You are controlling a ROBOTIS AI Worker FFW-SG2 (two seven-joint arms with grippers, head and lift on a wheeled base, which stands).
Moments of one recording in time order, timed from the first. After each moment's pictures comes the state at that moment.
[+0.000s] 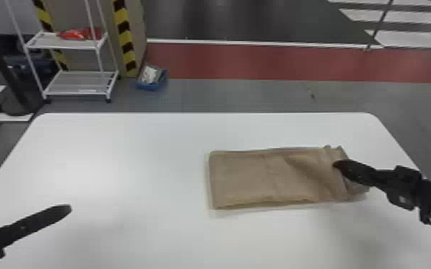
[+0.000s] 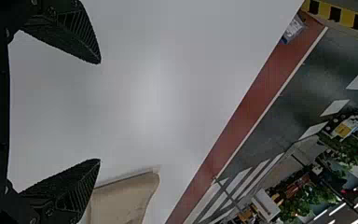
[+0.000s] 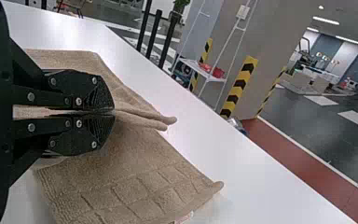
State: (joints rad) left arm 0.16 0.00 0.63 -2.34 0.05 1.57 -0.92; right arm -0.31 -0.21 -0.67 -1.47 -0.33 1.45 0.79
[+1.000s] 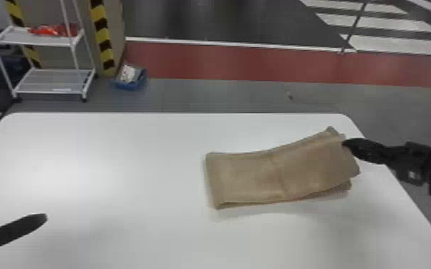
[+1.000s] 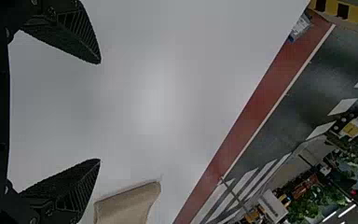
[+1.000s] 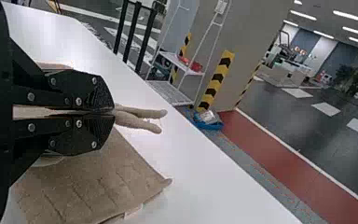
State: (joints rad) left arm 0.18 0.00 0.60 -2.35 0.05 1.57 -0.91; right arm -0.44 -0.34 -0.73 -1.42 -0.30 1.54 0.79
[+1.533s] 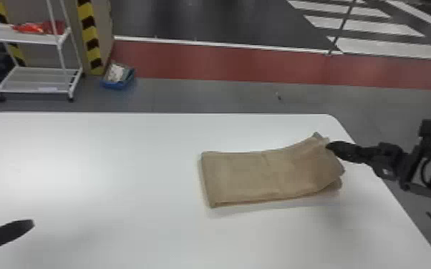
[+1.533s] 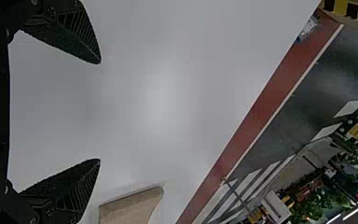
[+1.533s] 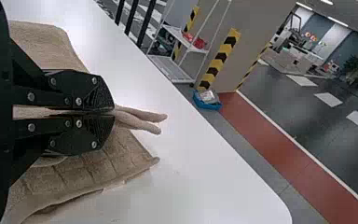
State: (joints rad) left arm 0.18 0.00 0.60 -2.33 0.05 1.57 -0.91; right arm -0.50 -0.39 -0.62 -1.20 -0.22 1.32 0.80
